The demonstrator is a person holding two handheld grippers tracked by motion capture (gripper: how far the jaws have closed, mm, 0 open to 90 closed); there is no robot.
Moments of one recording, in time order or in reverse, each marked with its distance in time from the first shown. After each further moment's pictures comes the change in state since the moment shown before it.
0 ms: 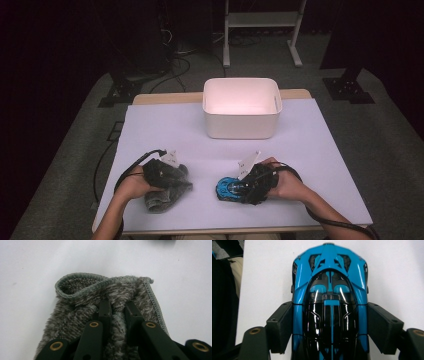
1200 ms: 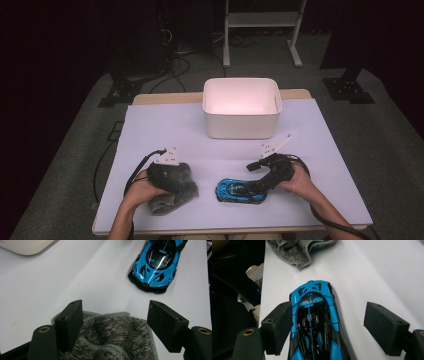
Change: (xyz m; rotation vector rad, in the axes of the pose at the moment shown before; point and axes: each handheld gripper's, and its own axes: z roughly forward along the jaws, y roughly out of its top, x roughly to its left) left arm -0.013 0.004 0.002 -0.295 0.037 -0.015; right arm -0.030 -0.038 -0.038 -0.323 0.089 0.272
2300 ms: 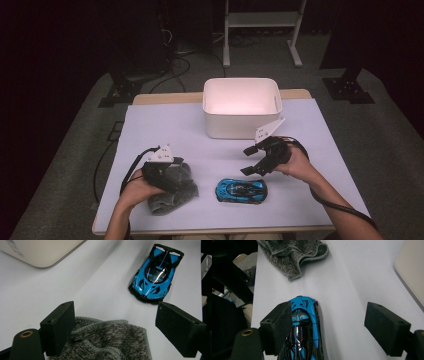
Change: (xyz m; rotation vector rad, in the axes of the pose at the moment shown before) left arm -0.002 0.005 -0.018 -0.078 0.034 -0.036; right arm -0.006 0.052 -0.014 0.071 -0.053 -0.096
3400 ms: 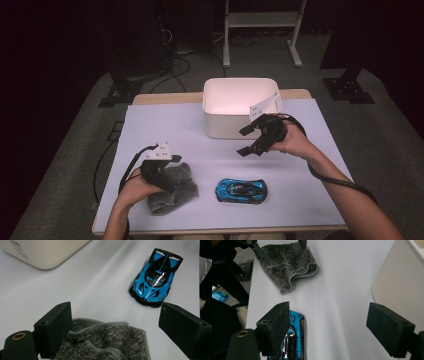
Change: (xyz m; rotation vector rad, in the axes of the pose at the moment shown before) left arm 0.002 0.003 -0.005 -0.005 0.001 -0.013; right arm -0.019 0.057 -0.023 0.037 -0.021 -0.081
